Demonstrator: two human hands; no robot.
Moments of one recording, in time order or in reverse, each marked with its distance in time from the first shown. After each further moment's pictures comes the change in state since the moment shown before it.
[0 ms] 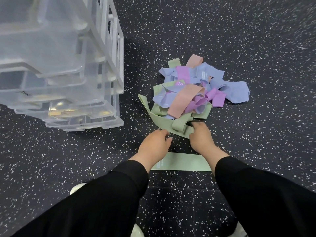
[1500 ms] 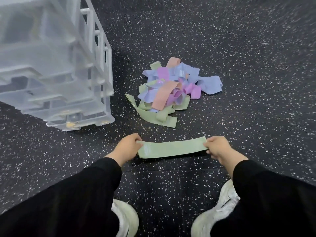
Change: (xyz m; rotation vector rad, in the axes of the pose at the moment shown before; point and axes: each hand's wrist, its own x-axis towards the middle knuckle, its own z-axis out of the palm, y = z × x) left_hand -0.055 -0.030 -0.005 -0.079 -0.055 -0.204; right_hand -0.091 0.112 -0.045 0.567 -0.035 0.427
